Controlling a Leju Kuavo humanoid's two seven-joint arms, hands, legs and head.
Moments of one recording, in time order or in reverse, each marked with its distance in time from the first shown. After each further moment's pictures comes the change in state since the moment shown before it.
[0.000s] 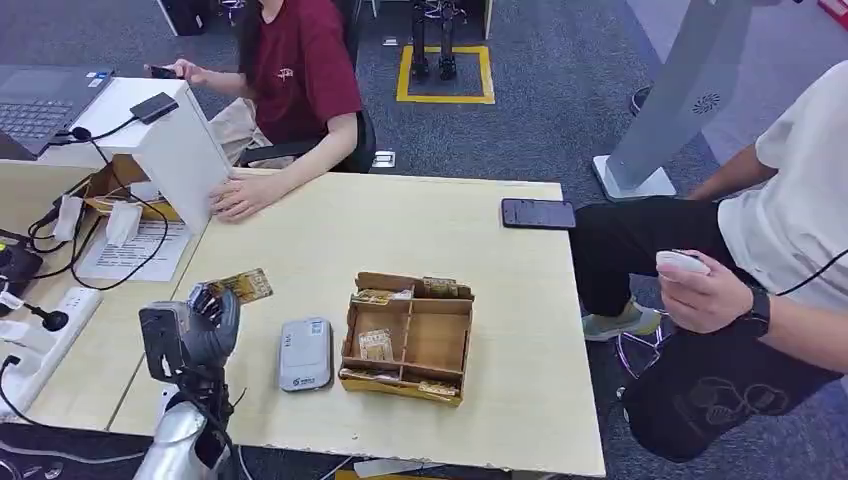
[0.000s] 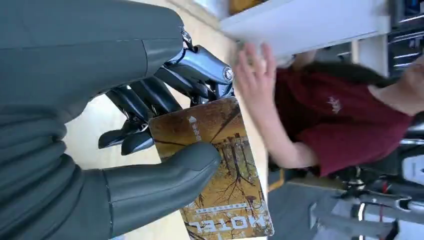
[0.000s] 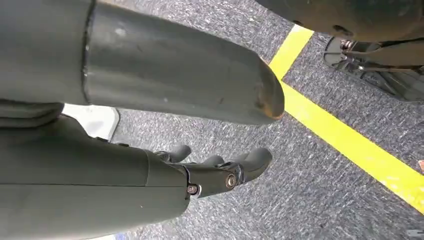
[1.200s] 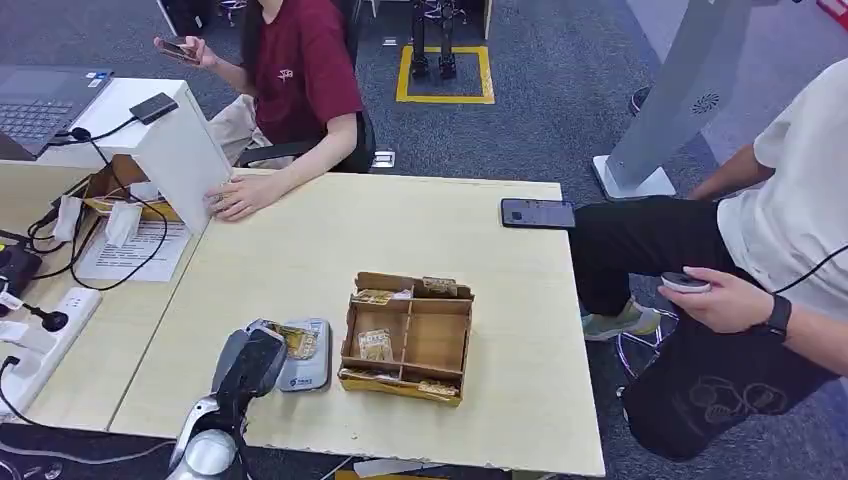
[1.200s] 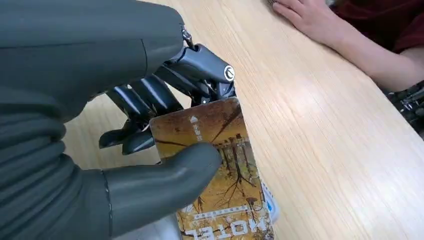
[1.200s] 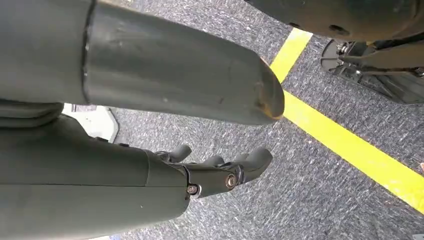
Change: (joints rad) left arm 0.070 0.035 -0.106 0.057 -0.536 -0.013 0.258; right arm 0.002 -0.001 -0.017 0.000 -0.031 0.012 0.000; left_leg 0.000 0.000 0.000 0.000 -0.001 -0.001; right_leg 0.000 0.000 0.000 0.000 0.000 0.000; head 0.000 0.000
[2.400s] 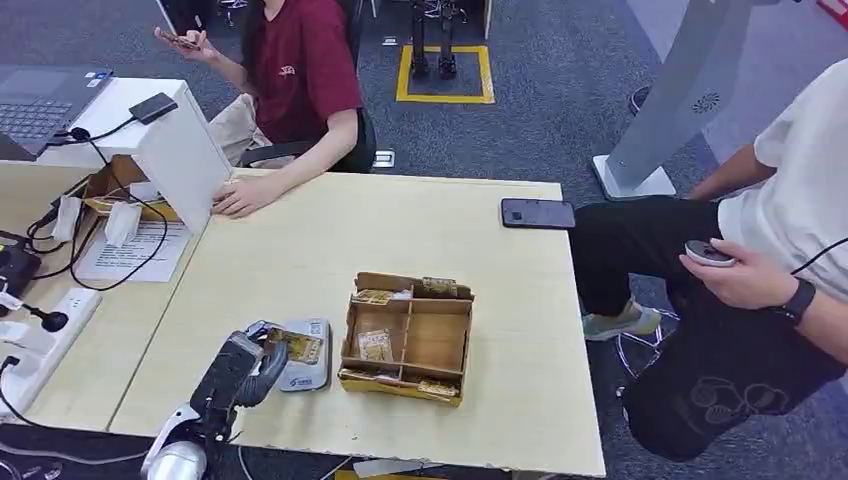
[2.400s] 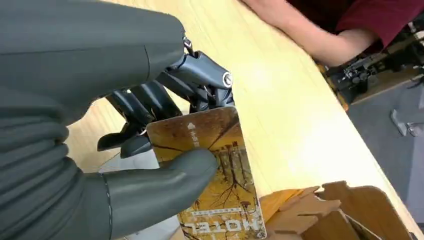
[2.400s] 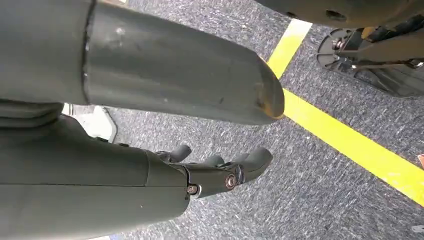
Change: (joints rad) left arm 0.094 0.064 -0.015 -0.256 0.185 -0.213 0.004; right arm 0.000 -0.007 -0.007 0.000 -0.014 -0.013 -0.010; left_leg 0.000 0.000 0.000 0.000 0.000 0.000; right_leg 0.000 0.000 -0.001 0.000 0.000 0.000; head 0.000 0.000
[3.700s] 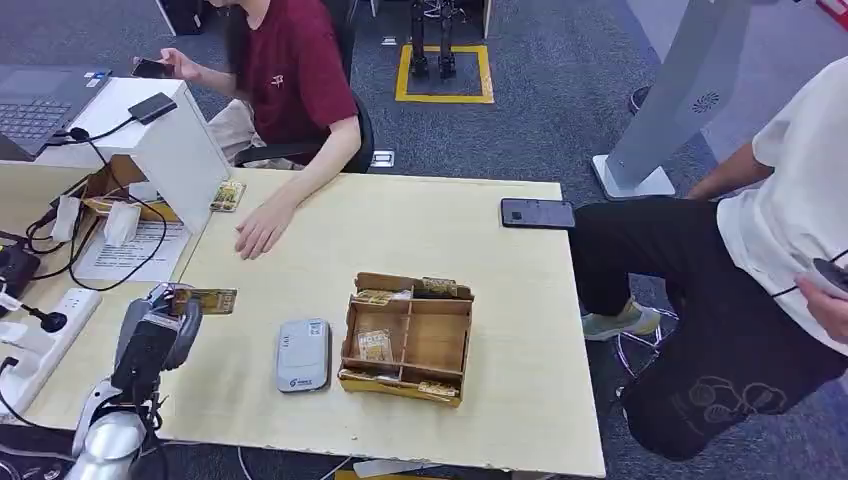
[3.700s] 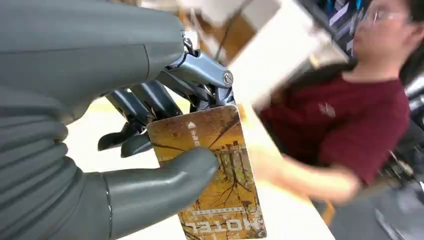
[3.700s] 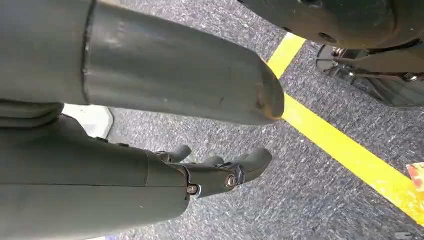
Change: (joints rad) left arm -0.056 0.101 0.216 0.047 -0.003 0.078 -0.187; right arm -0.006 -0.001 0.026 0.000 -0.001 0.029 -0.011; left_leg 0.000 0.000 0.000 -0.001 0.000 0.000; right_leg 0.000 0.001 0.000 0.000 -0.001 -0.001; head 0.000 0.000
